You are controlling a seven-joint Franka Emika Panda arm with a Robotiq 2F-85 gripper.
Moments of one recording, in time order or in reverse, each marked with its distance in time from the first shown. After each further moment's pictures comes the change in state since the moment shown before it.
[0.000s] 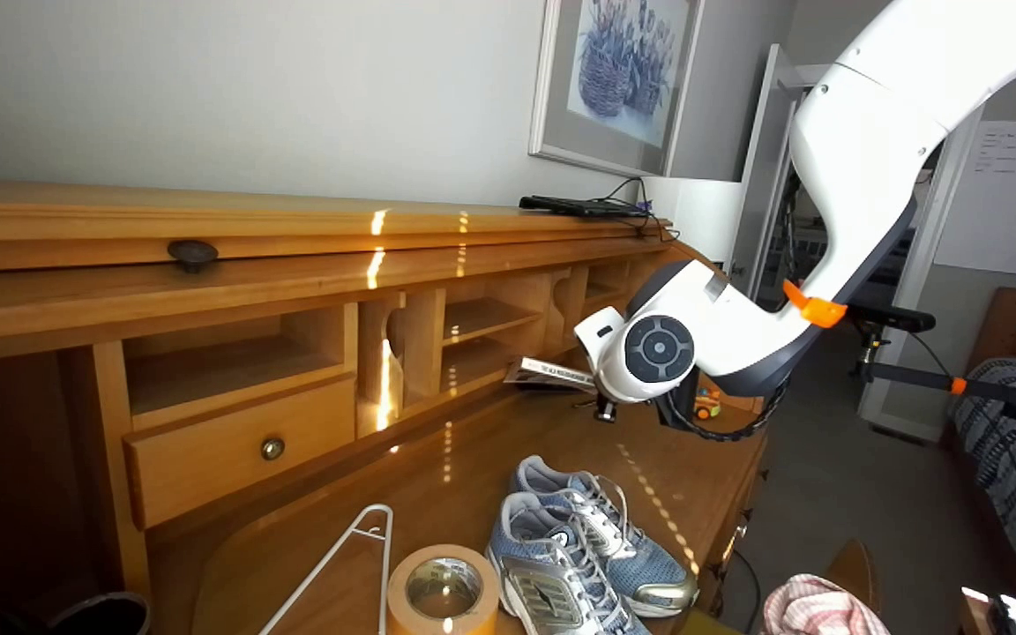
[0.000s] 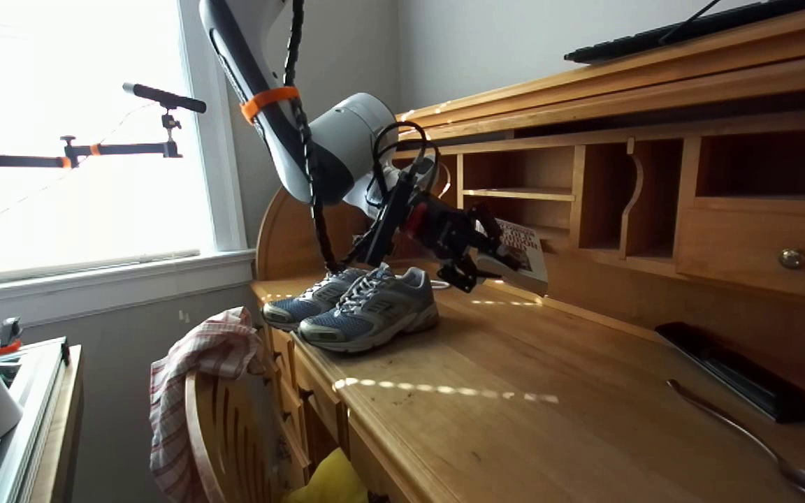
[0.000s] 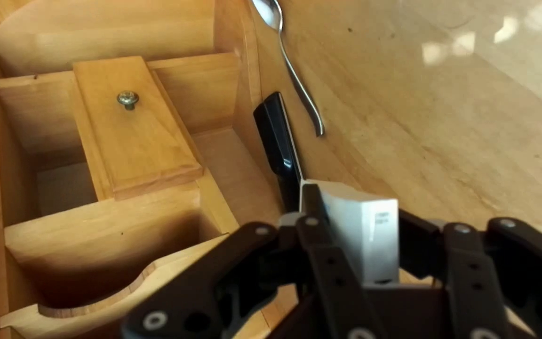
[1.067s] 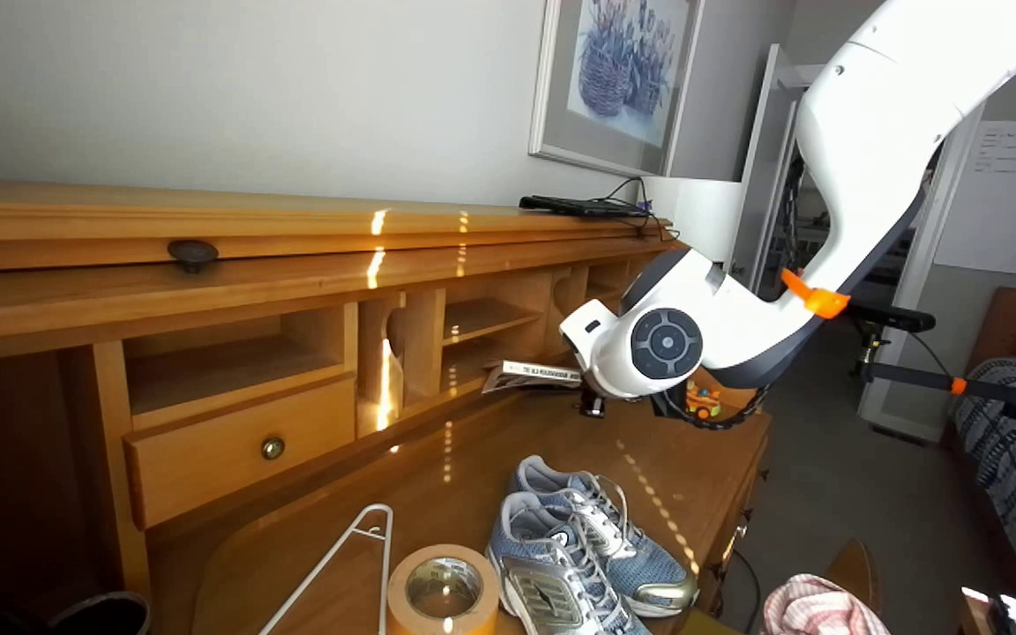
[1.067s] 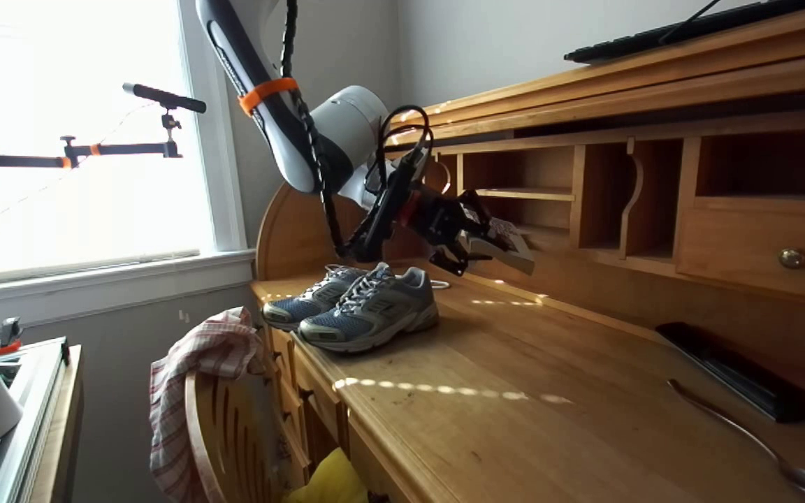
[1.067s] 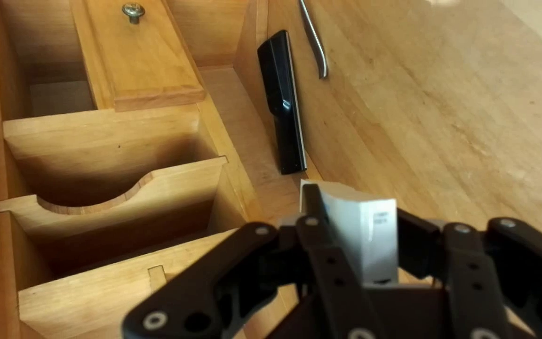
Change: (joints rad) arm 0.018 -0.035 0.028 -0.011 -0.070 0.028 -0.068
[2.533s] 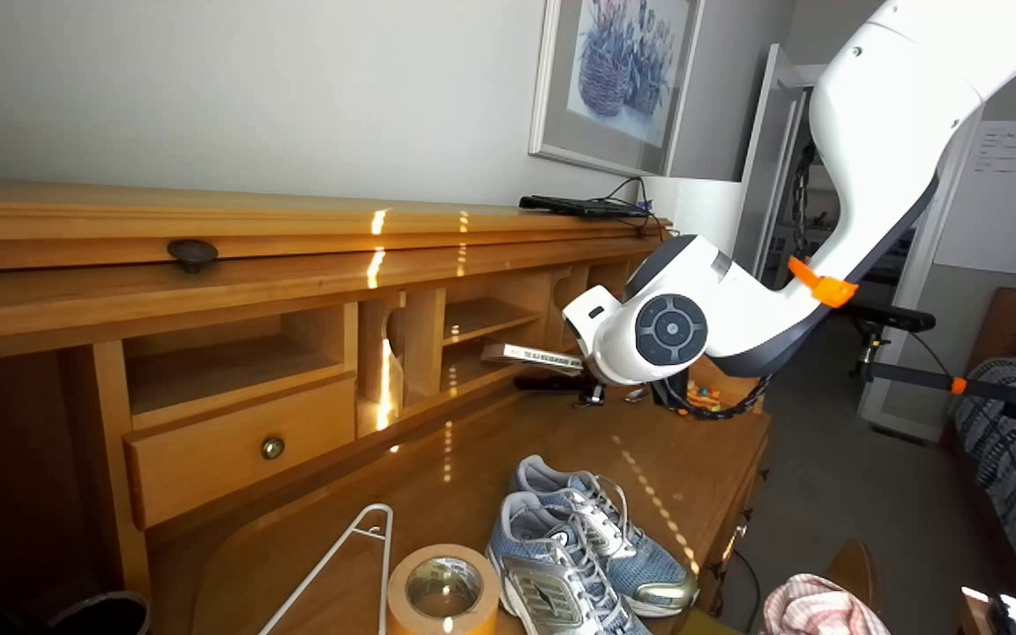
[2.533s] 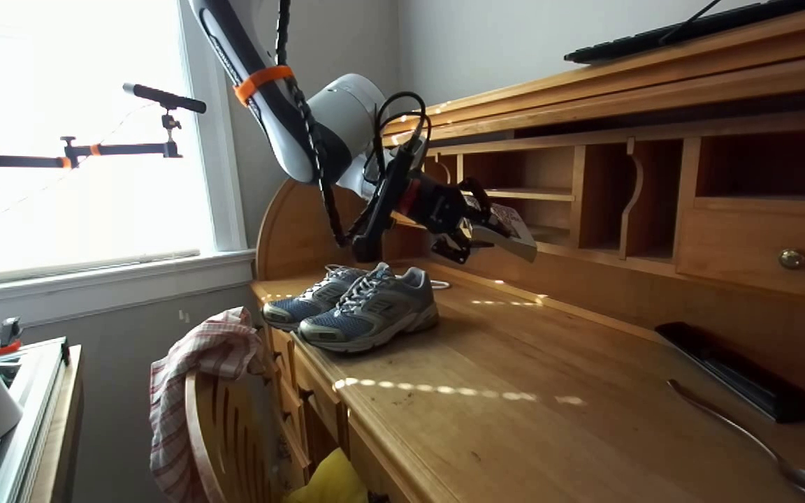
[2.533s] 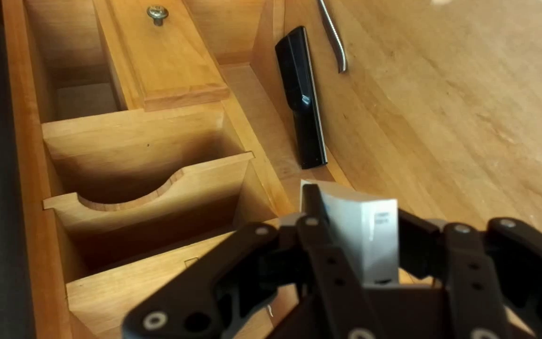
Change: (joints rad) arm 0.008 -0.034 -0.010 -0.008 -0.001 0.000 0.021
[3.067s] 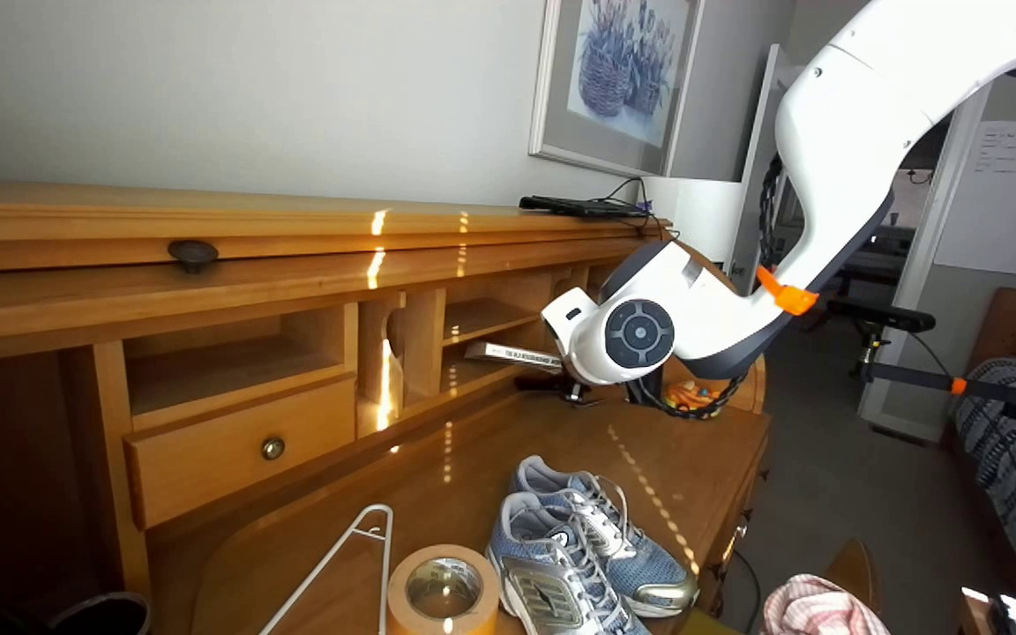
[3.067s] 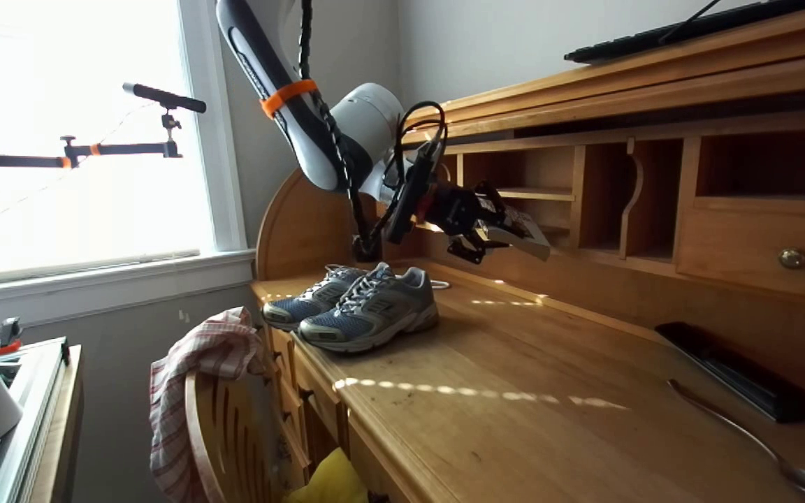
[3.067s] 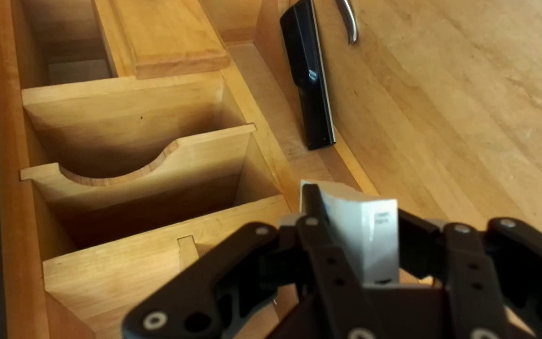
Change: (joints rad) arm 0.001 0.087 0.006 0.114 0.000 0.000 -0.014
